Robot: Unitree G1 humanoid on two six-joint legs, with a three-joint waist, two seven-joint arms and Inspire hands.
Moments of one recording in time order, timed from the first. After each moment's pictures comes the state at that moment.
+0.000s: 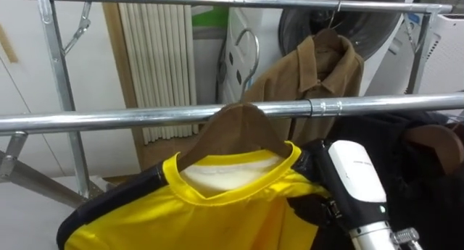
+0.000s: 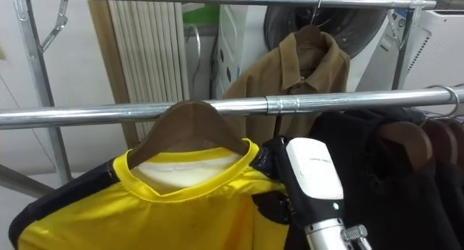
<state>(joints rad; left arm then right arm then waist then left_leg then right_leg) 0.16 0.22 -0.01 1.08 0.19 -0.02 0.30 0.09 -0.39 0.27 0.03 -0.70 -0.20 -0.40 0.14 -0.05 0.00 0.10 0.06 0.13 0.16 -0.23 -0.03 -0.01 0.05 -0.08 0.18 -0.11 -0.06</state>
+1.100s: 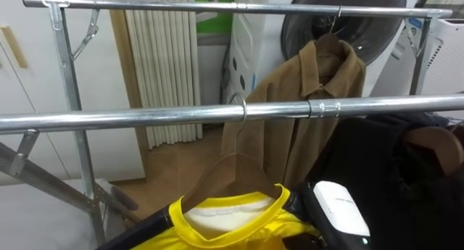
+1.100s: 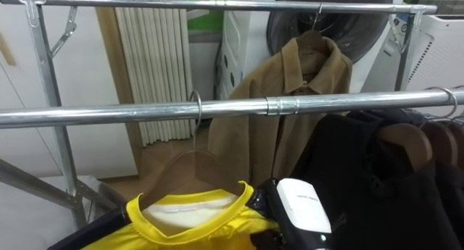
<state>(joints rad) 0.16 0.22 -0.01 1.10 0.19 -0.03 0.30 0.10 -0.34 0.31 0.20 -0.71 -0.20 -0.33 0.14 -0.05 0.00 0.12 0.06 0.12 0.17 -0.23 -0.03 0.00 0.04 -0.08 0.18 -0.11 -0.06</state>
